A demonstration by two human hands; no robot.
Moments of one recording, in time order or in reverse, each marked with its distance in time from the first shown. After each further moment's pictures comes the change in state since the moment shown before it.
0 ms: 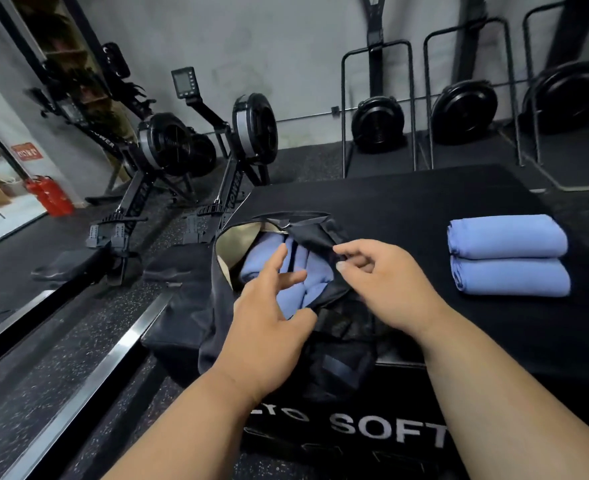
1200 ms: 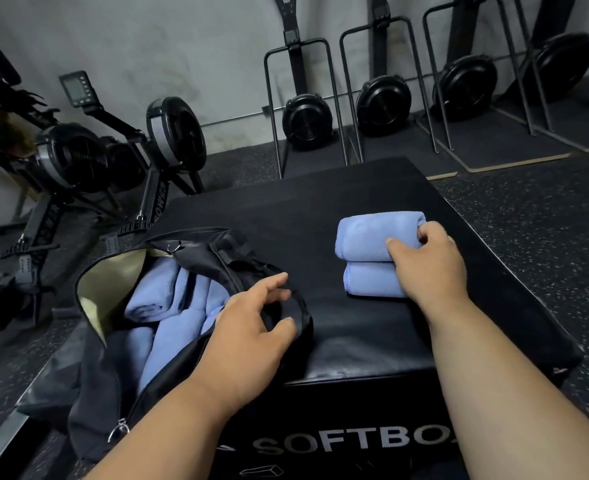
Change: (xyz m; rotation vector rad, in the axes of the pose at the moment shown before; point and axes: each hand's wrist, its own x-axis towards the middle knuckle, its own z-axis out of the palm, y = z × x) left_hand 0.050 0.022 0.123 0.087 -0.168 0.074; right_hand 0.016 0.122 -0.159 -0.190 0.649 0.403
